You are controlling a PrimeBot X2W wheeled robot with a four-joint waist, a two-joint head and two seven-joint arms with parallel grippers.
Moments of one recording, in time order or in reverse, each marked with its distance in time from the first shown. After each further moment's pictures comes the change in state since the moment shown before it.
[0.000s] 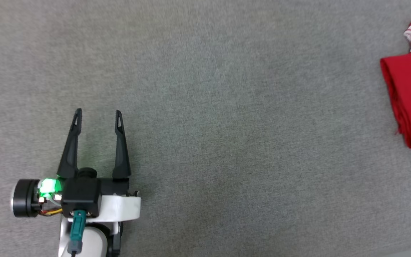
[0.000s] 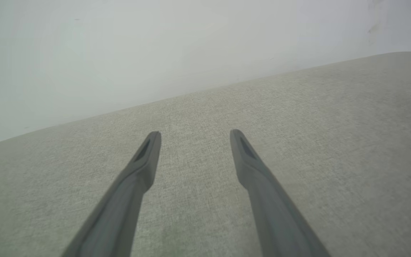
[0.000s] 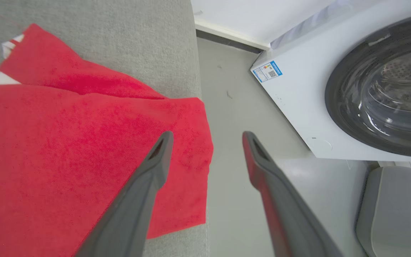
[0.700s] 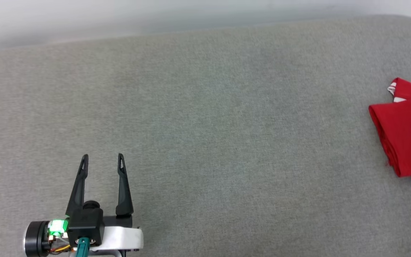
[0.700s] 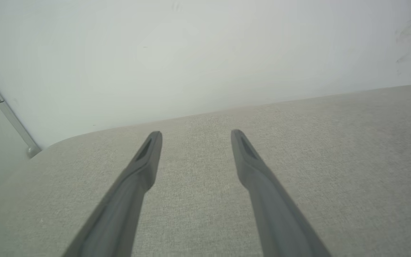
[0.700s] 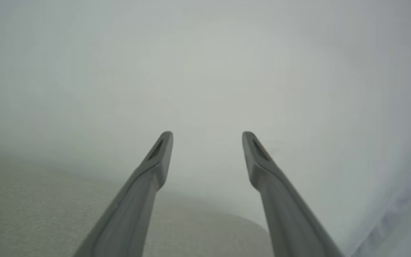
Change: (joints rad) left arm 0.167 -0.055 0.026 0.034 -0.035 0.006 0.000; right arm 0.156 0.395 -0.295 -0.234 -0.223 0.000 -0.602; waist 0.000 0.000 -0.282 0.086
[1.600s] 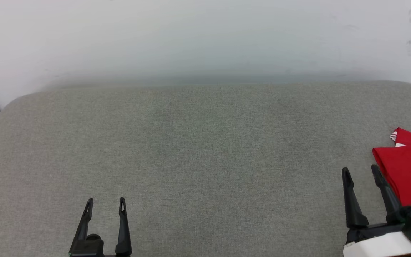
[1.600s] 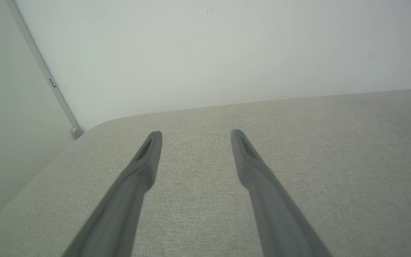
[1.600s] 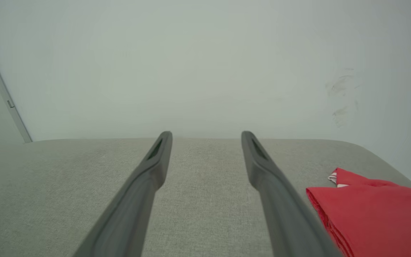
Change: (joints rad) left arm 0.148 -0.038 0.054 0.076 0.000 -0.075 0.000; right arm 0.775 0.399 -0.109 -0.451 -0.088 0.000 -0.003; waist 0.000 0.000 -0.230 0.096
